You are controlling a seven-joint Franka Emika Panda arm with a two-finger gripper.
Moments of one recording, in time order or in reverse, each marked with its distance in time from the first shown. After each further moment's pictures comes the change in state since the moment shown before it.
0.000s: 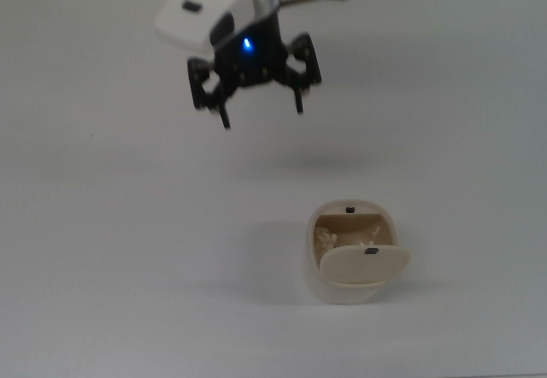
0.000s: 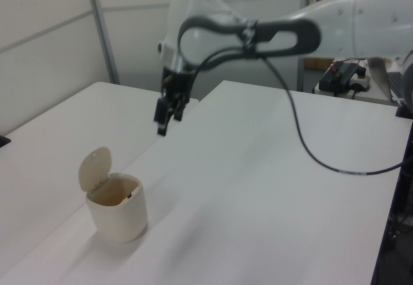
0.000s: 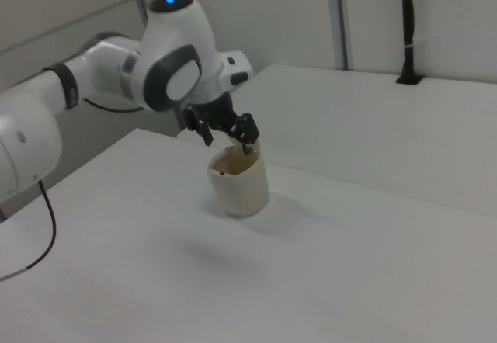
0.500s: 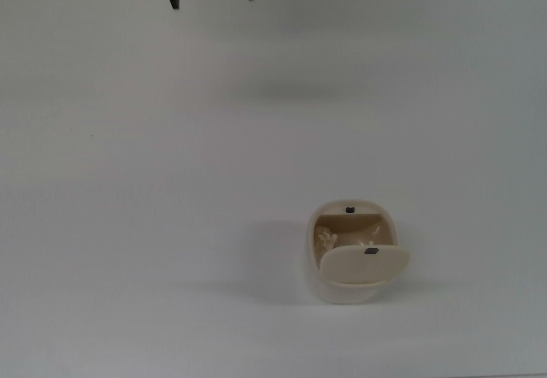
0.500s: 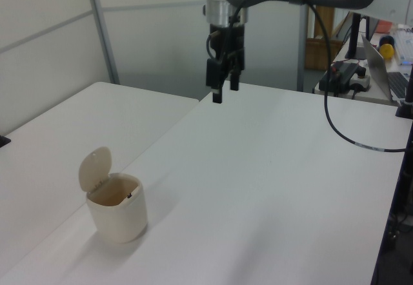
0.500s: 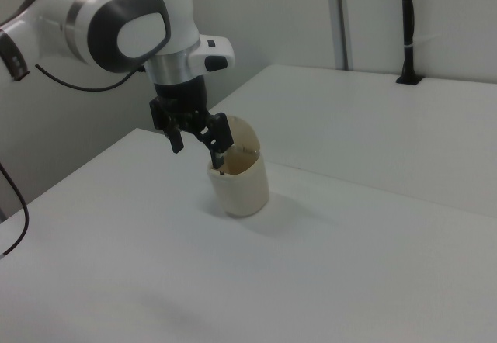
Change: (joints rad) arm -0.009 -0.185 -0.093 -0.003 -0.024 -0.405 0.082
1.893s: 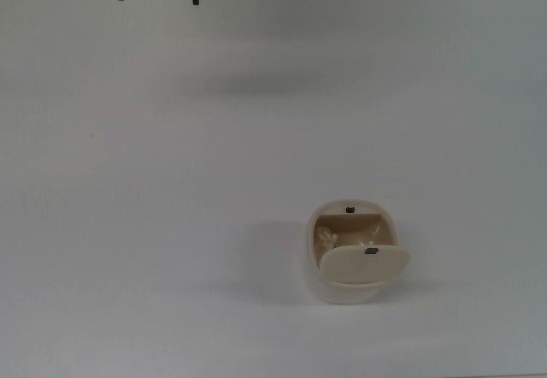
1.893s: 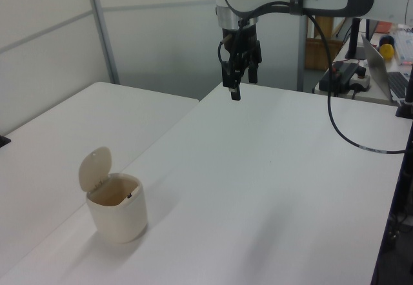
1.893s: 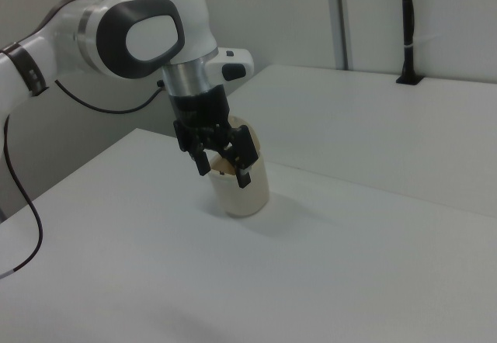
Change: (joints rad) arm 0.000 0.007 -0.034 -0.026 -0.162 -0.009 -0.007
